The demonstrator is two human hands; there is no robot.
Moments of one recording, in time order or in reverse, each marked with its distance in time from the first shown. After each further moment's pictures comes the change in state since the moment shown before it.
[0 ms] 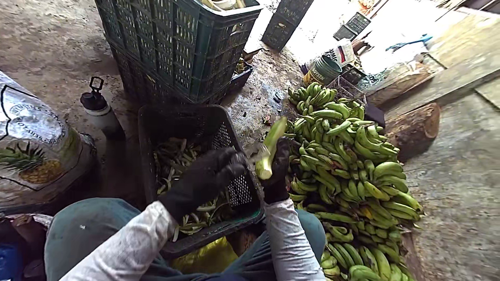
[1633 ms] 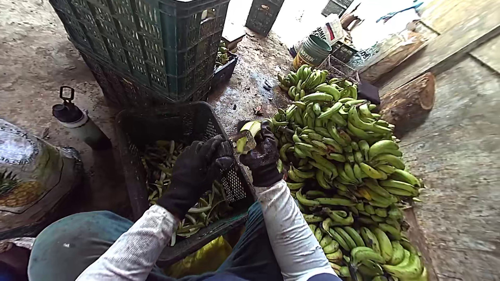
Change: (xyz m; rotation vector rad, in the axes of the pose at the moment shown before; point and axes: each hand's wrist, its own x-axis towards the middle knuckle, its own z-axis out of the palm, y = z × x) left_hand 0.025 -0.012 0.035 0.320 0.258 0.221; right_hand 0.014 -0.009 -0.002 0.274 -0.096 0.175
